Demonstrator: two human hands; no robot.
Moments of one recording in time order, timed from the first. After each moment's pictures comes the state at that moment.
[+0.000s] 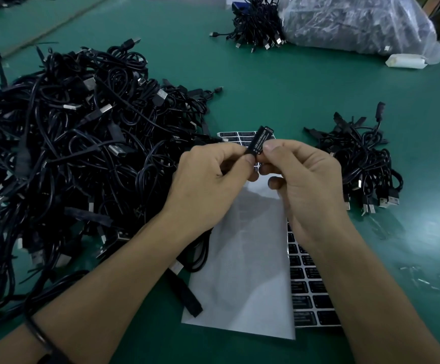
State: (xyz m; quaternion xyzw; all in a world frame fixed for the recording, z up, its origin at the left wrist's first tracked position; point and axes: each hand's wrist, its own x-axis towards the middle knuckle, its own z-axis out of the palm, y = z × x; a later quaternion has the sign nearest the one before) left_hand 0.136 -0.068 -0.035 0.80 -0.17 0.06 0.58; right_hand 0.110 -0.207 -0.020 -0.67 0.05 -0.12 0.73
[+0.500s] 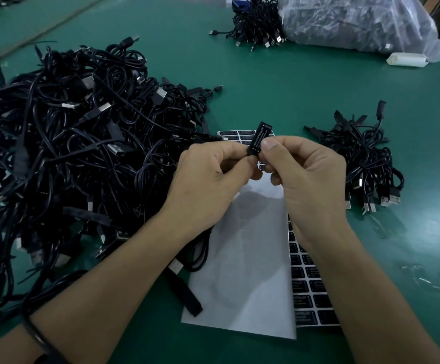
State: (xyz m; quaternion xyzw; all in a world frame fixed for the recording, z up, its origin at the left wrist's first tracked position) left_hand 0.140 -0.068 -0.039 0.77 -0.19 0.05 0.61; right_hand 0.108 -0.203 -0.018 -0.69 0.01 -0.20 0.70
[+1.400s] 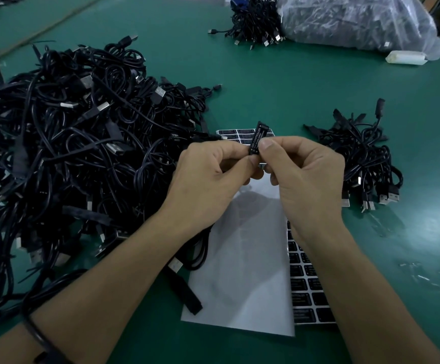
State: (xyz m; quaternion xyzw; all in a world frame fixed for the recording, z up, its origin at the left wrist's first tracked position) left_hand 0.138 -0.067 -0.039 0.75 -0.20 0.03 0.63; right_hand 0.108 -0.200 -0.020 -0.72 0.01 -0.22 0.66
